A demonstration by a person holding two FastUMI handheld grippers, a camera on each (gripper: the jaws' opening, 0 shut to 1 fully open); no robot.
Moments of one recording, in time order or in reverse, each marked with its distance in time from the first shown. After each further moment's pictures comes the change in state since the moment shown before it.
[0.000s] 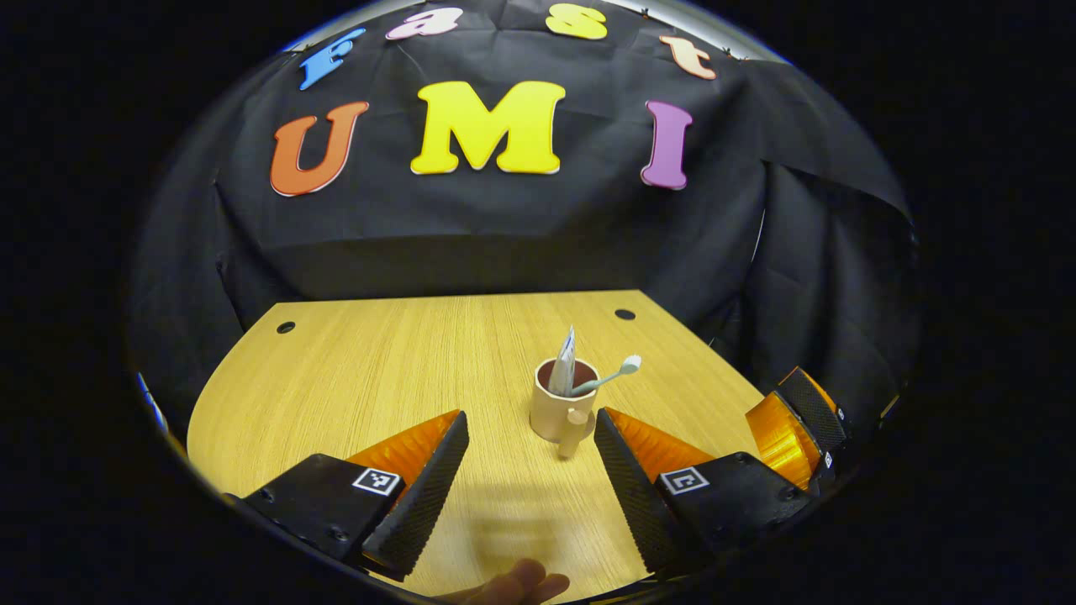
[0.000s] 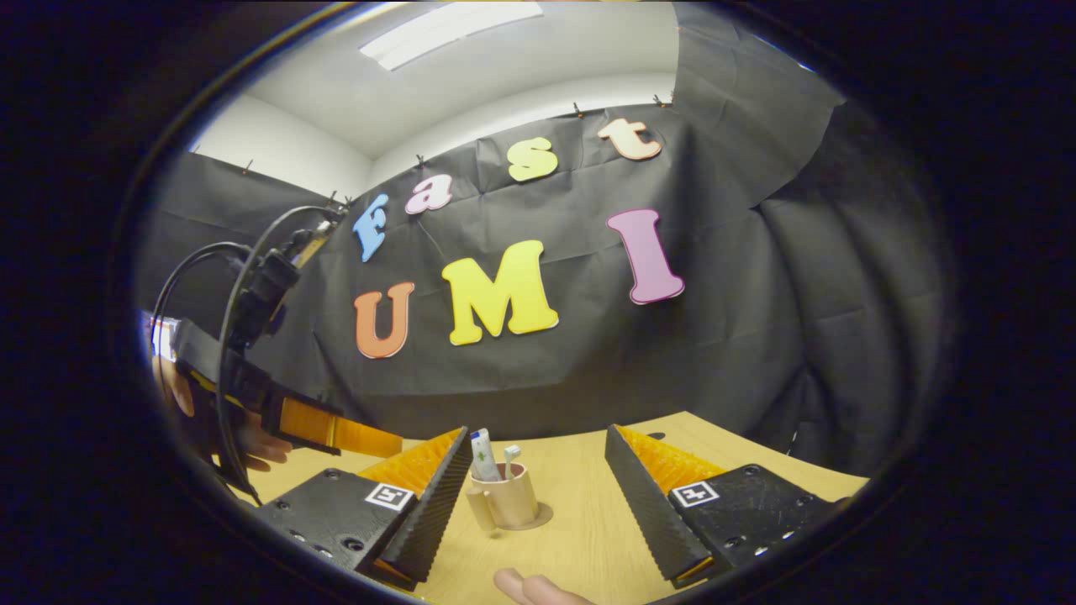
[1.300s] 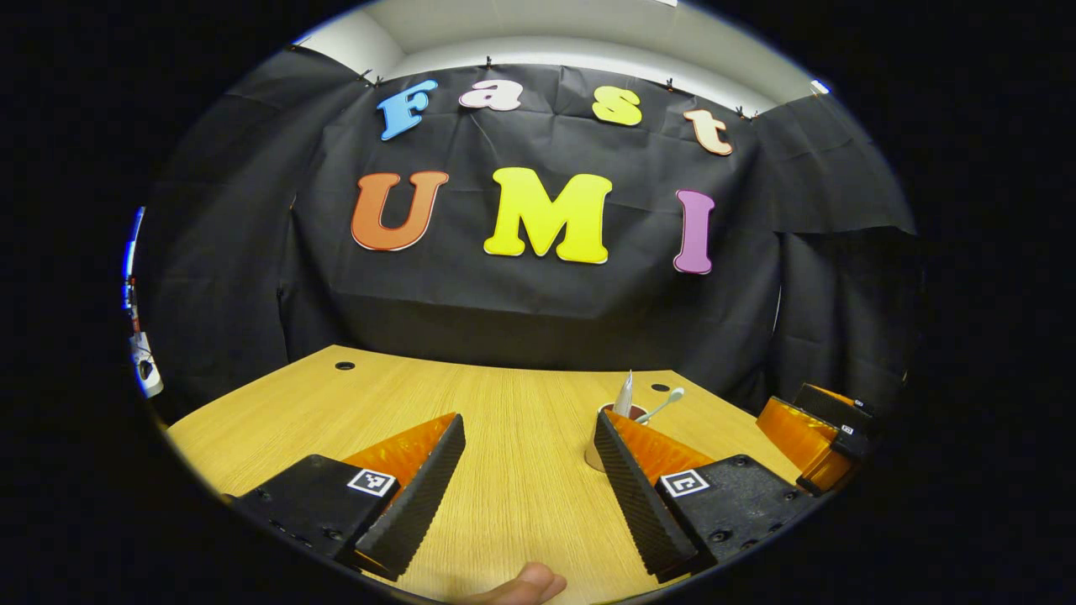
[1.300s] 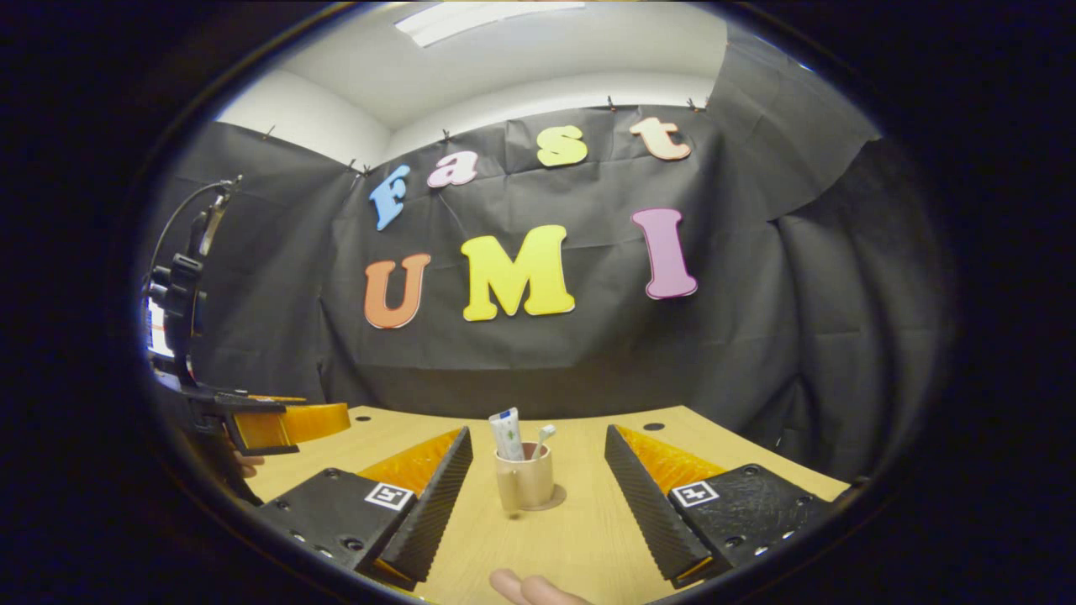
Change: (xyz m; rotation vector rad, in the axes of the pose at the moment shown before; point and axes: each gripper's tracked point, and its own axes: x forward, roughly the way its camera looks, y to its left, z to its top) left arm -0.049 0.056 -0.013 -0.054 -0.291 0.129; right arm -0.022 0.039 -0.009 -0.096 0.057 -0.008
